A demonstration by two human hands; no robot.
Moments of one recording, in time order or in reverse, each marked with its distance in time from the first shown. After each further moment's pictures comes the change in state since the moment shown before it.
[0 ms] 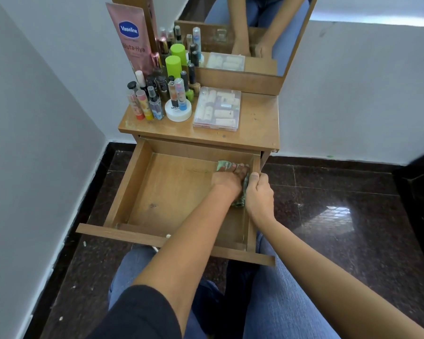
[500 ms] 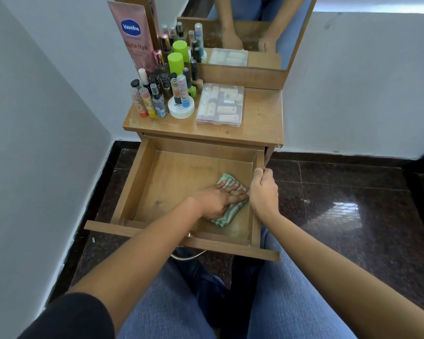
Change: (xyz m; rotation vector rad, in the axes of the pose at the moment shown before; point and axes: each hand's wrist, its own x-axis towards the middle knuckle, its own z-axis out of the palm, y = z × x) left_hand -0.034 -0.051 0.037 0.104 -0.075 0.502; right_hand 0.002 0.000 -0.001 0.004 -0.003 0.000
